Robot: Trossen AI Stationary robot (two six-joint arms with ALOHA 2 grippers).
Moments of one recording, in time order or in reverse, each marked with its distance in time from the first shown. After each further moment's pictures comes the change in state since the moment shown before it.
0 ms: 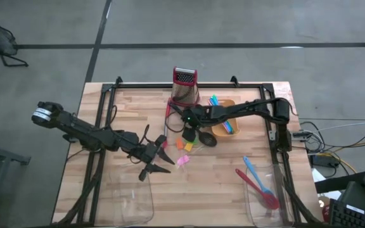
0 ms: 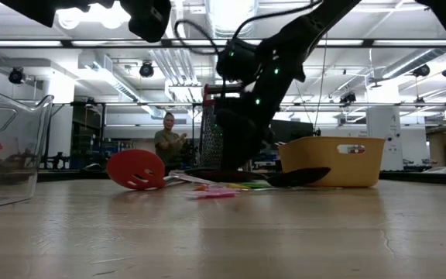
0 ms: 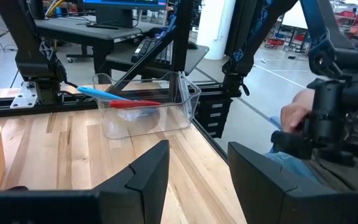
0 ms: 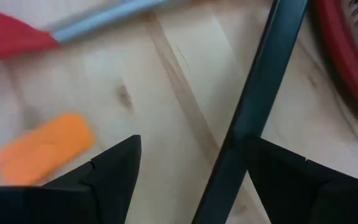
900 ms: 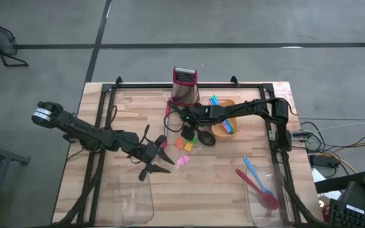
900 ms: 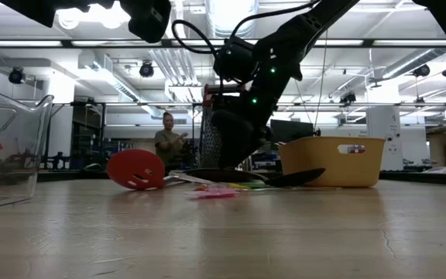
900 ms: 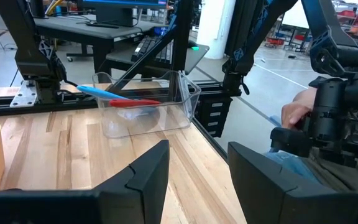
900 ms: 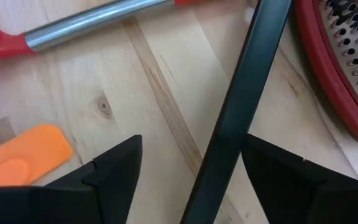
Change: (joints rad) left arm 0.000 0.000 0.000 -0.003 0.000 -0.001; right arm -0.003 0.014 0.028 -0.009 0.051 -0.006
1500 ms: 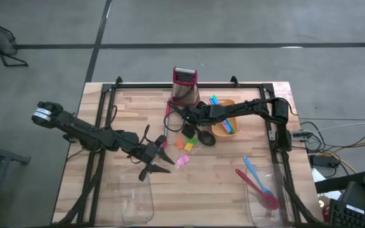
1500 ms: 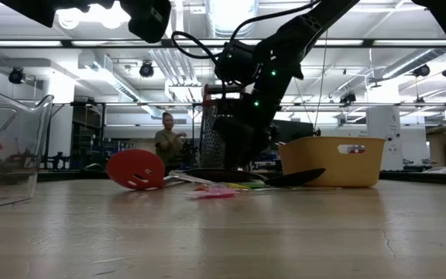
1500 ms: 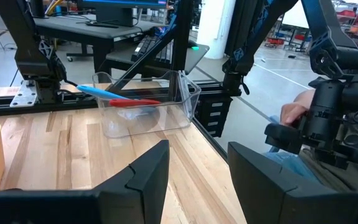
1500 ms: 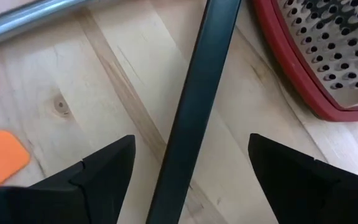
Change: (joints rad) left arm 0.000 0.000 0.000 -0.001 0.000 0.000; right arm -0.005 0.000 0.001 -0.047 0.089 0.061
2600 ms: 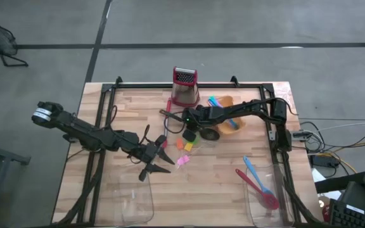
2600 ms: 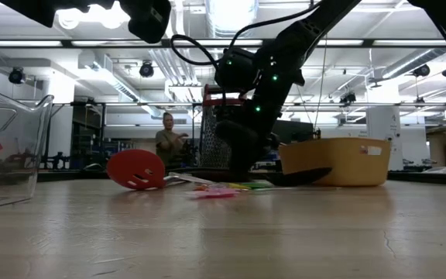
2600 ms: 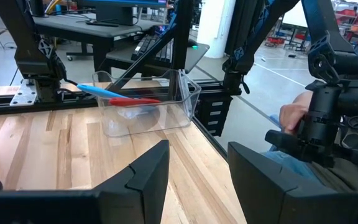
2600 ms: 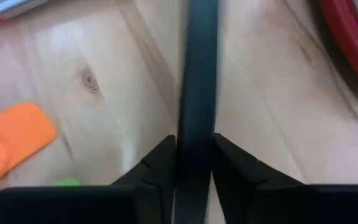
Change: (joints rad) left arm 0.000 0.000 0.000 -0.004 0.000 0.000; right arm 0.001 0.021 -0.018 0.017 -0.095 -0.025
